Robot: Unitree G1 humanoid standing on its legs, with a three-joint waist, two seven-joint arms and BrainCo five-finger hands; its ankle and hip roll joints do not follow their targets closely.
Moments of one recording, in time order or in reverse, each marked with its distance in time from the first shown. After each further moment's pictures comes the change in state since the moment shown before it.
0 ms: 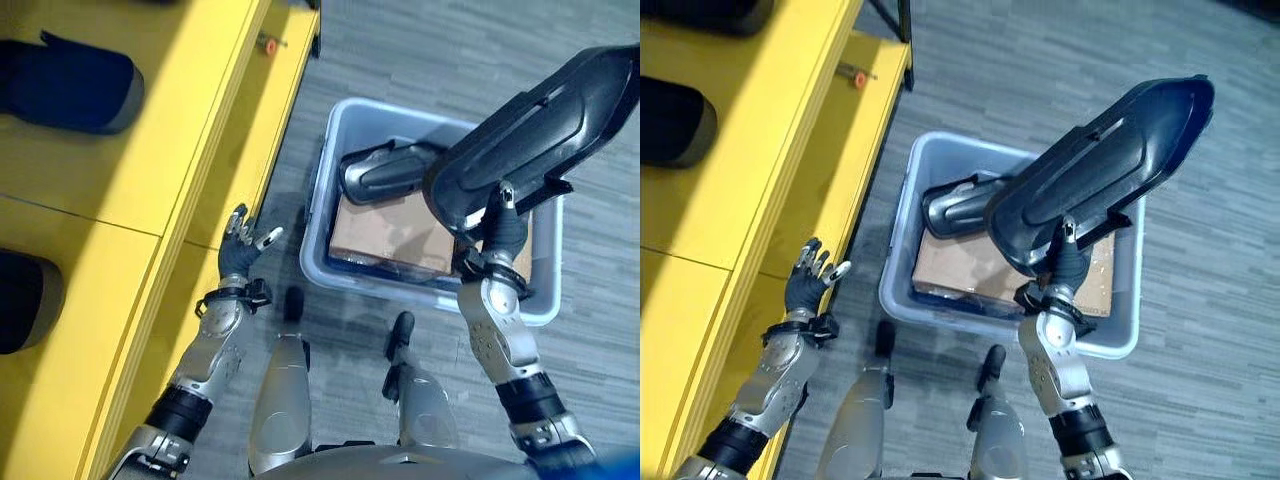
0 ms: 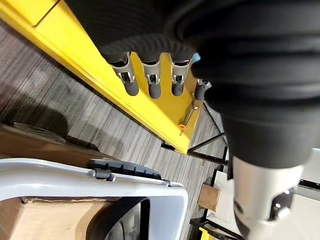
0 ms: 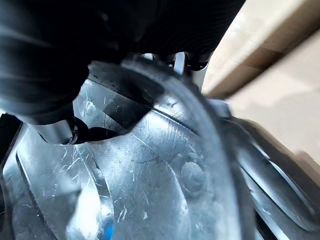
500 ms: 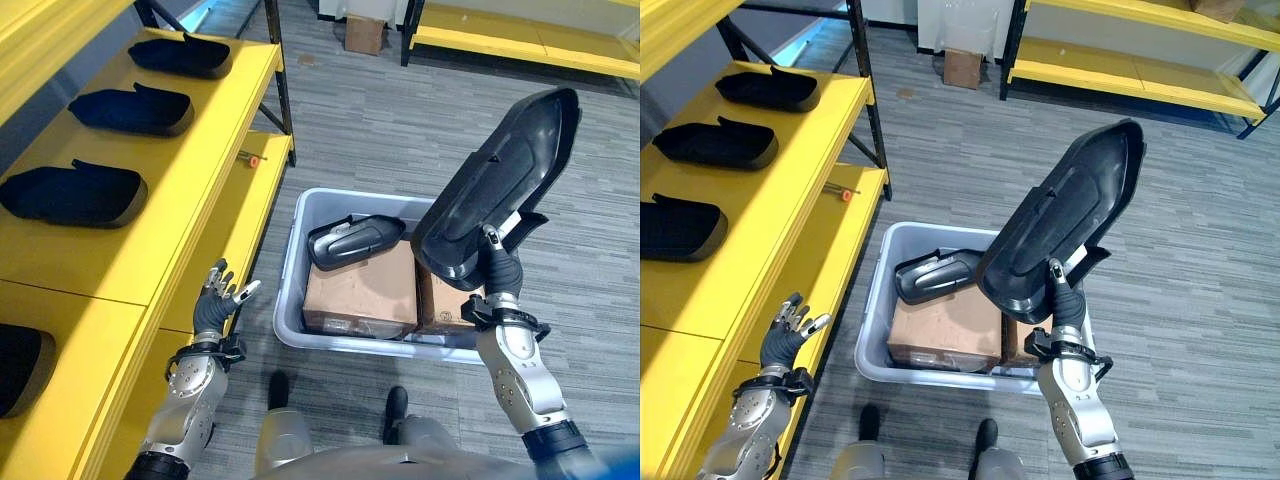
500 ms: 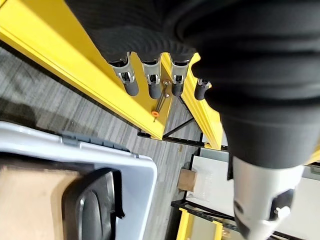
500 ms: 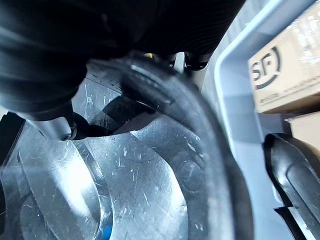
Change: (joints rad) left arm 0.241 -0.073 0.104 -0.005 0.036 0.025 -0.115; right arm 0.175 -0.078 -0.002 -0.008 -0.033 0.036 0.211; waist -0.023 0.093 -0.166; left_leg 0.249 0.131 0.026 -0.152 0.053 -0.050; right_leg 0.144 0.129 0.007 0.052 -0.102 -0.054
